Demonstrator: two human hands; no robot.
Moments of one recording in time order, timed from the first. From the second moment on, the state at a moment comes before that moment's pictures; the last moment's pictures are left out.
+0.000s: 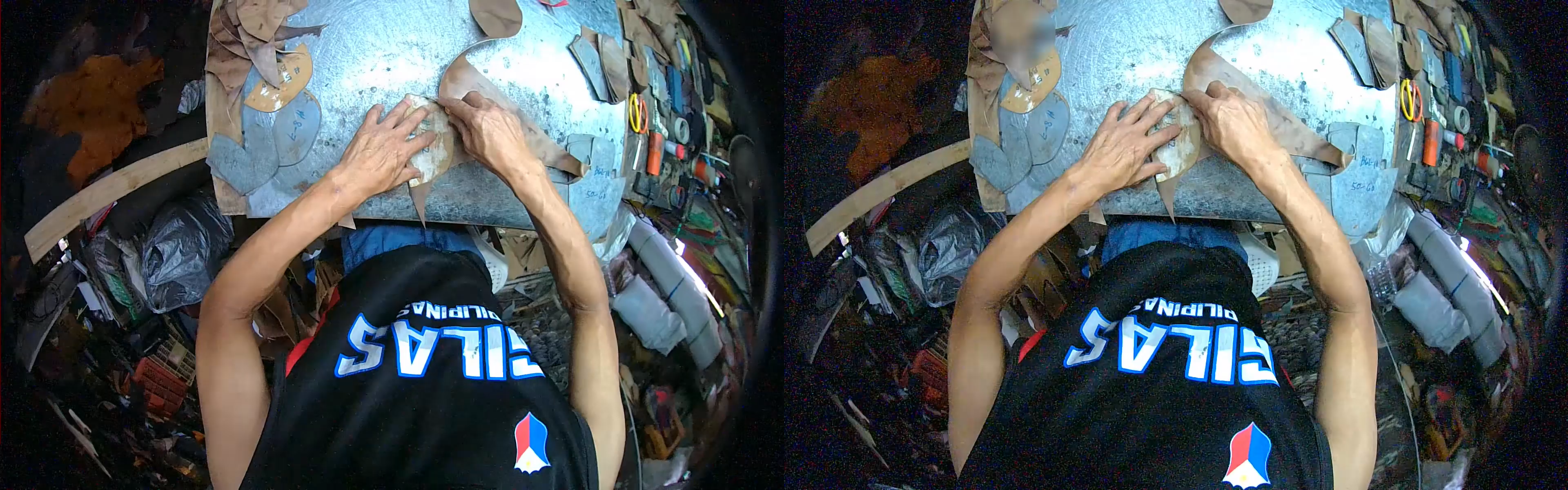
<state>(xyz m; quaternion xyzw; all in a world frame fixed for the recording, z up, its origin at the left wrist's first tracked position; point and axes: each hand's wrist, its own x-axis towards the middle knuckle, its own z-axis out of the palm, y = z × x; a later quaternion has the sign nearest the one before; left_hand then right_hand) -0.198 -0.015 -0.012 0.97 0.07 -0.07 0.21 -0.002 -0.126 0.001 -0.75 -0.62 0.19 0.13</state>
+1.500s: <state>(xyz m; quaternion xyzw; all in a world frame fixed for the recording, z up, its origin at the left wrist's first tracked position) -0.192 -0.008 -0.015 0.98 0.01 -0.05 0.19 -0.153 -0.194 0.008 -0.91 -0.21 0.17 0.31</state>
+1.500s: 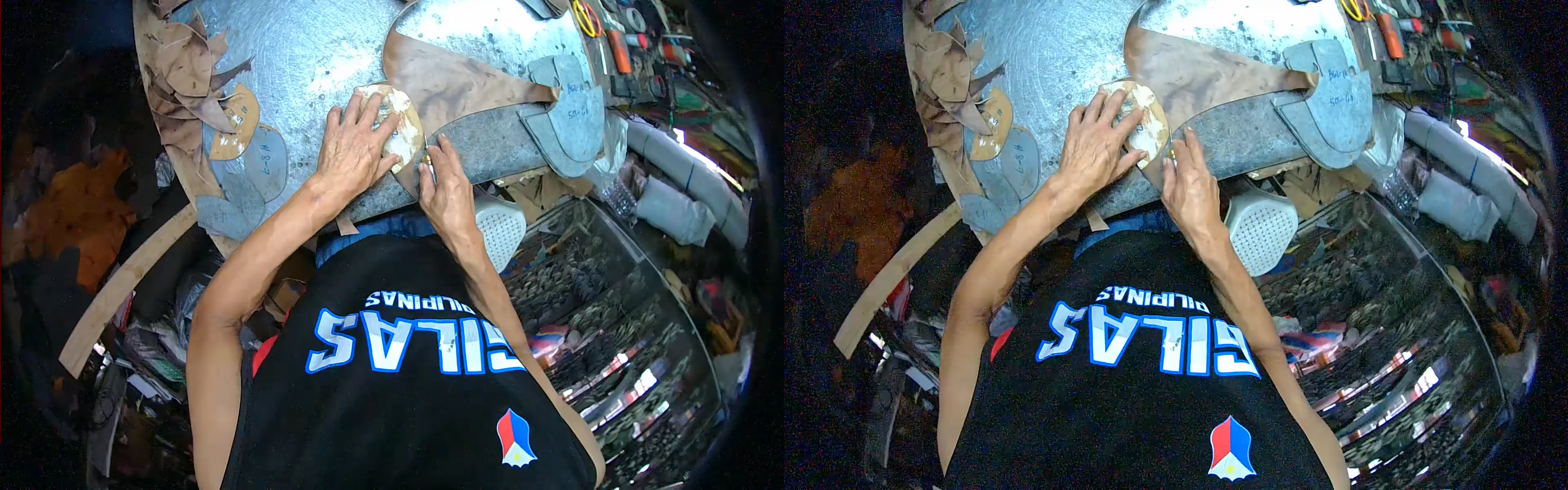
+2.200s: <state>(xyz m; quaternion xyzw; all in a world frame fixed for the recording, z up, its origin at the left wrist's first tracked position) -0.183 -0.008 -0.011 0.98 -0.07 -0.04 0.19 -0.185 -0.199 0.016 -0.91 -0.17 0.20 0.32</state>
